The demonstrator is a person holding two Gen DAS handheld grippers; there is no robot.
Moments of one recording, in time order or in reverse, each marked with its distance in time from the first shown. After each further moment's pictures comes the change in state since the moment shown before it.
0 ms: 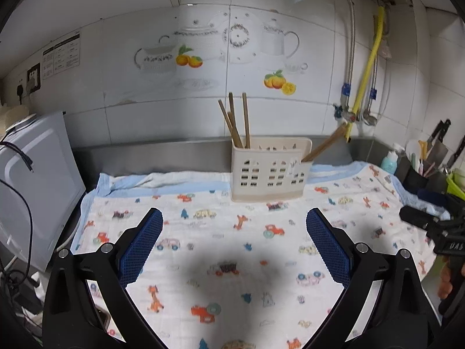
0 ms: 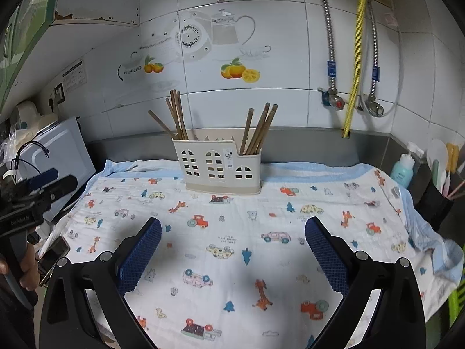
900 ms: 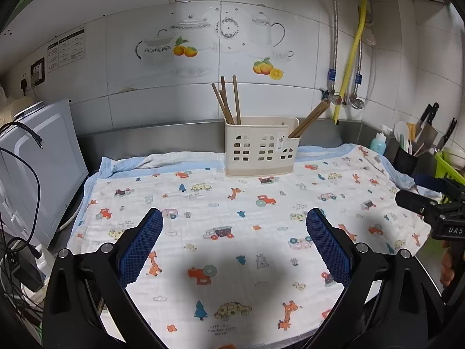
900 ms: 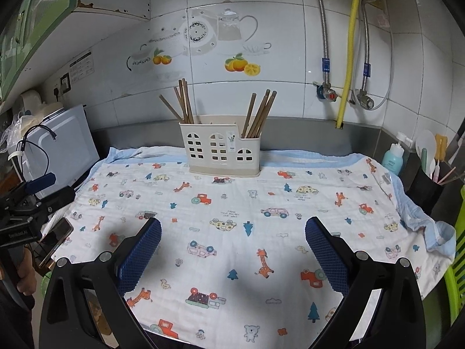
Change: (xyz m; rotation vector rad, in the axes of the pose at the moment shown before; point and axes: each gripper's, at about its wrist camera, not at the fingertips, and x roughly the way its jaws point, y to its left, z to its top) left arm -0.037 -0.006 -0.043 0.022 0.020 -0.020; right arm -0.033 0.013 -0.038 -0.020 0.005 -0.022
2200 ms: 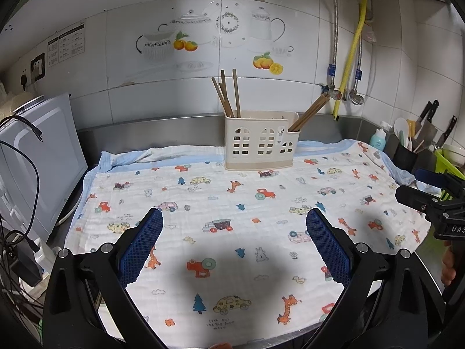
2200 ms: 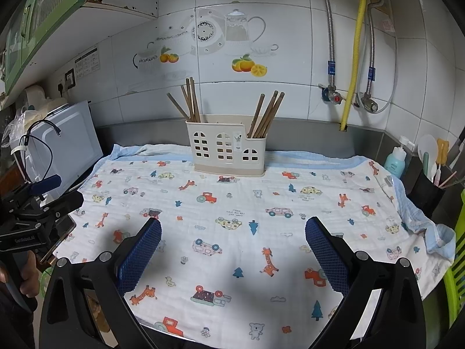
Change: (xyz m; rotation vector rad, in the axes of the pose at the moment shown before) left arm 0.001 0.001 -0.007 -0.007 0.018 -0.003; right arm 0.000 0.011 -0.002 -0.020 0.000 0.004
